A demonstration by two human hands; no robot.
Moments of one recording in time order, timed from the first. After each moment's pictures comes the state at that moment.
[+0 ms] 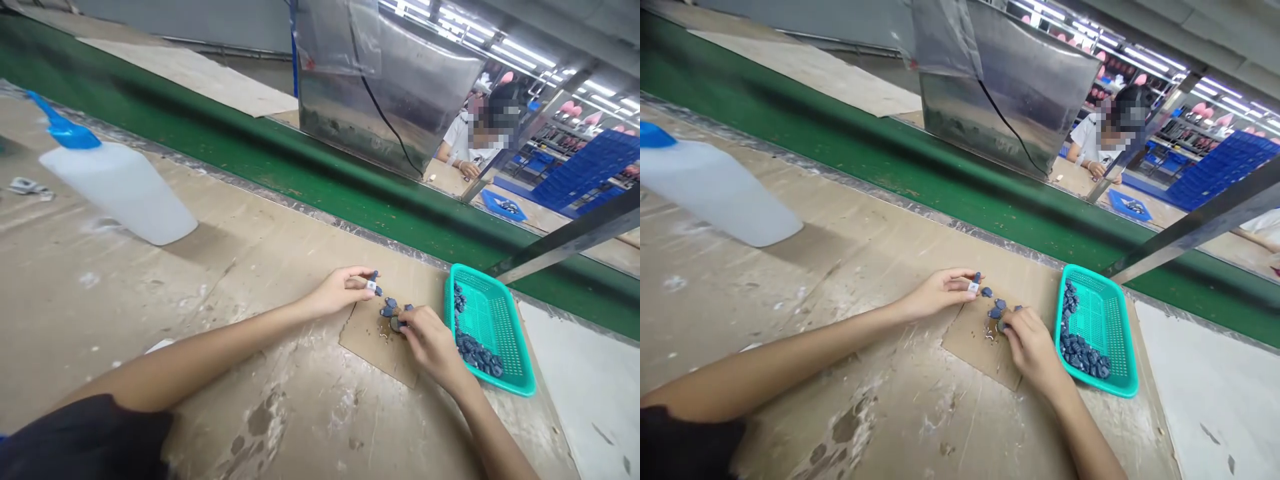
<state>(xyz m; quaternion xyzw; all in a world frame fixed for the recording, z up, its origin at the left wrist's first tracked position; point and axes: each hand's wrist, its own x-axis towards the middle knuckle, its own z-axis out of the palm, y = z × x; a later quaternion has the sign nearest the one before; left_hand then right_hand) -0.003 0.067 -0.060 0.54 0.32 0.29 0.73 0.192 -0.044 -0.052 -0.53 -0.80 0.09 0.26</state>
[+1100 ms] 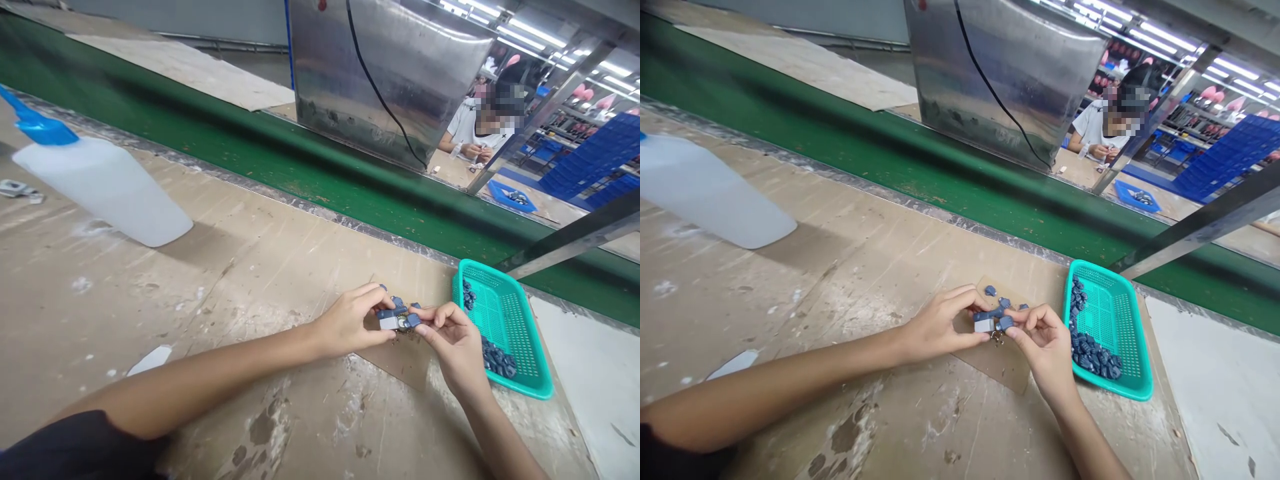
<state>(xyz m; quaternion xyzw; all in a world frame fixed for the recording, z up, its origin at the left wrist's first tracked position) -0.003 0.037 -0.049 0.84 0.22 0.30 0.39 0.168 -0.048 -0.039 -0.53 -0.45 0.42 0.58</state>
